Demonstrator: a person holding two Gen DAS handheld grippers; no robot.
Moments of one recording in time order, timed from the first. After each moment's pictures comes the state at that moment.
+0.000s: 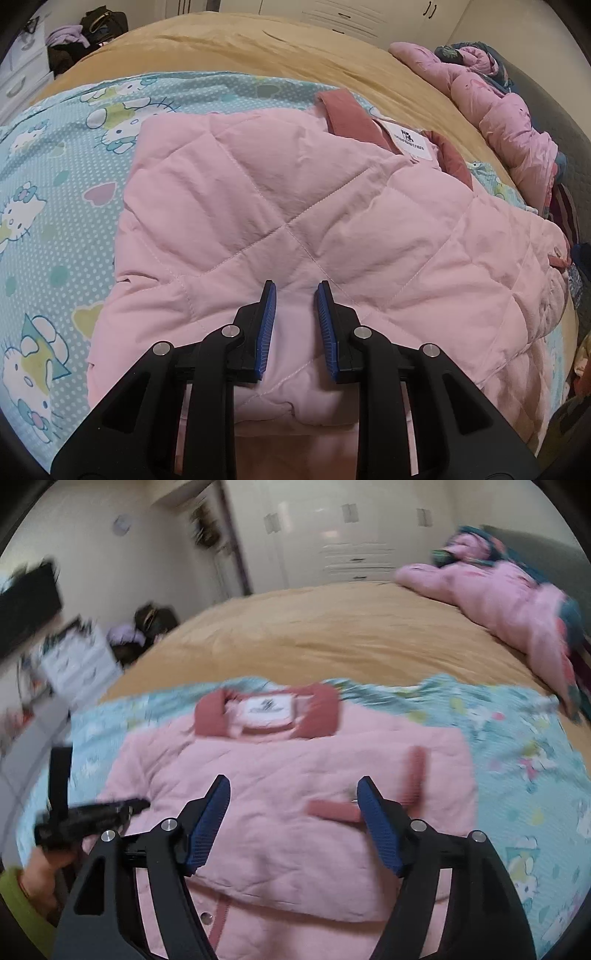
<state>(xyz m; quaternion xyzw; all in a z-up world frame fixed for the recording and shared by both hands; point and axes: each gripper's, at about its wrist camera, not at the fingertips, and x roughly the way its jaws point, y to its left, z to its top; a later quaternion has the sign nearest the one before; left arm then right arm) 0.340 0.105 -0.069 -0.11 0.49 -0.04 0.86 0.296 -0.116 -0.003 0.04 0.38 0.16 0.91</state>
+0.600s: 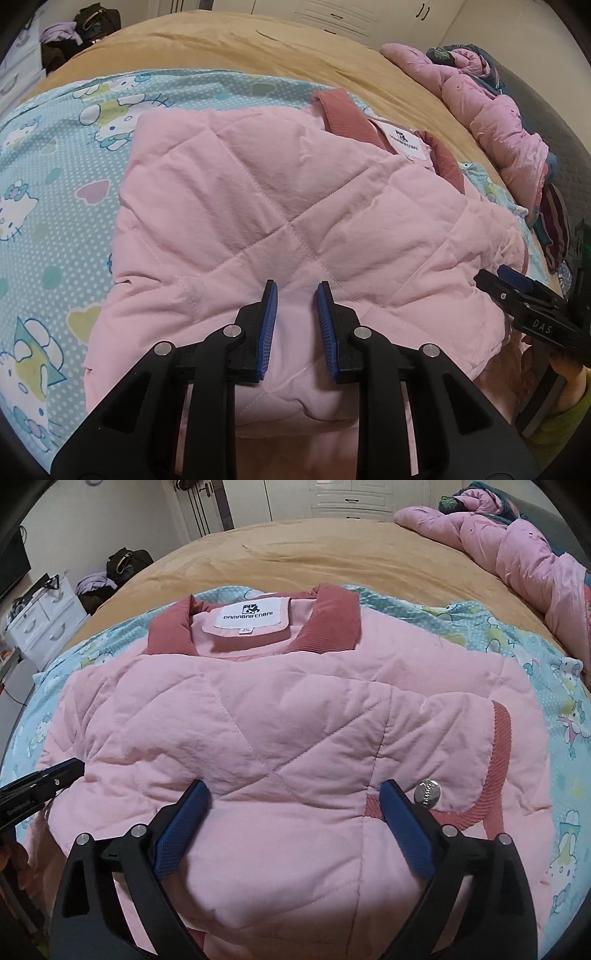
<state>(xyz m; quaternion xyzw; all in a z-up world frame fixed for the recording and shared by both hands) 0.339 0.113 -0.071 -0.12 0.49 -0.07 0.86 0.338 -0.088 -0.085 0.04 0.48 0.11 0.87</state>
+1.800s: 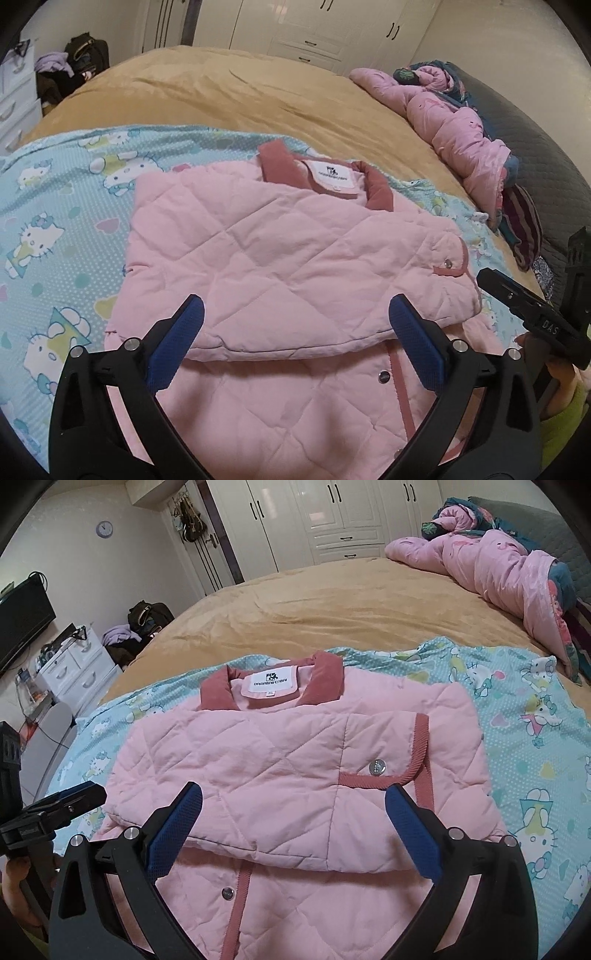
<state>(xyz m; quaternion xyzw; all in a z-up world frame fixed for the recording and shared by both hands) 0.280 0.081 0.016 -0.11 0.43 -0.09 0.89 0.266 -0.136 -0.002 0.11 0.39 0.14 0.90</state>
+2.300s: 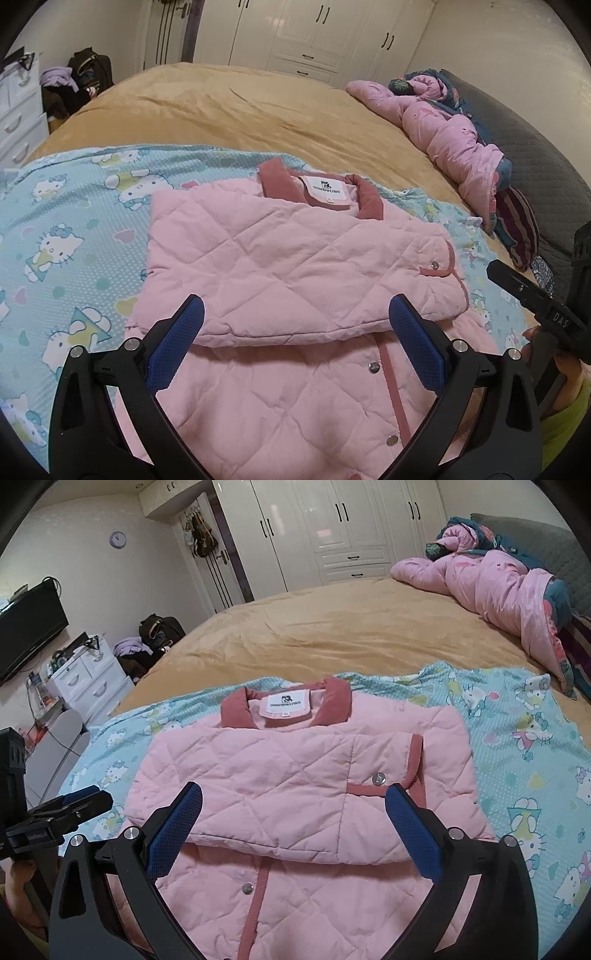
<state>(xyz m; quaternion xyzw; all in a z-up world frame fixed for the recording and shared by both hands) 0.252 0.081 0.042 -0.10 0.41 -0.09 0.90 0.235 -0.138 0.034 0.11 0.36 0.15 0.92</state>
